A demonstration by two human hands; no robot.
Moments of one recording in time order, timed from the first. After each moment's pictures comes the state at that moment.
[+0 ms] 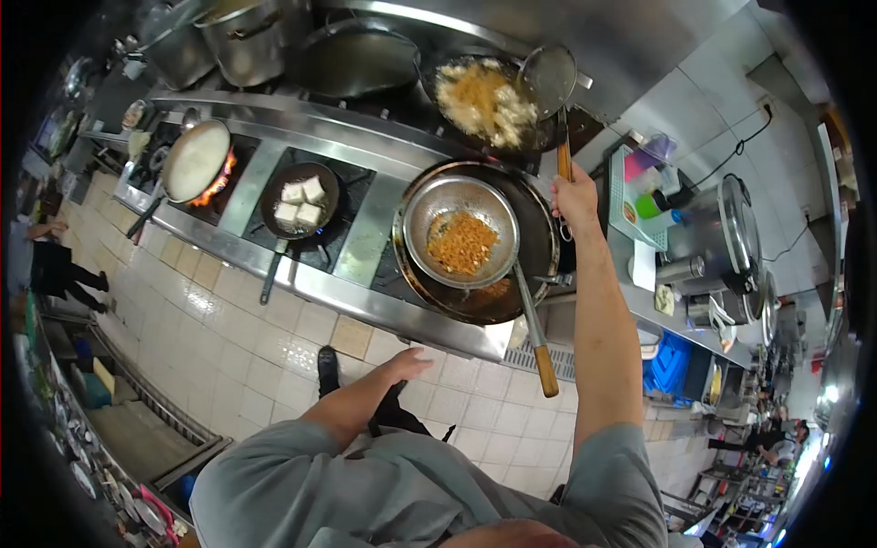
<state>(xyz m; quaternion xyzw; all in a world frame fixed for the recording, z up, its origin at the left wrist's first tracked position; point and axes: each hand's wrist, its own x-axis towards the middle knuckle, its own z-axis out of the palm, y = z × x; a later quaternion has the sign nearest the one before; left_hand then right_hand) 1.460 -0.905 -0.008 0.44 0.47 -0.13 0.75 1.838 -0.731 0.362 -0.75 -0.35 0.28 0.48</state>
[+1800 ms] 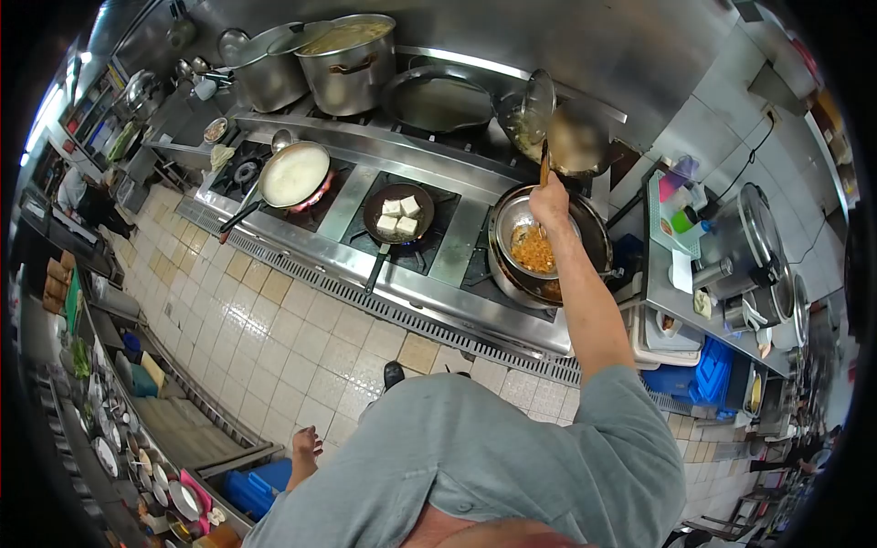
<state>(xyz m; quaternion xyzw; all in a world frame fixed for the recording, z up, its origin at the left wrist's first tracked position) 0.898 -1.062 0.062 0.16 0.78 0.18 0.58 1.634 -0.702 0.391 -0.81 -0.46 0.12 0.35</state>
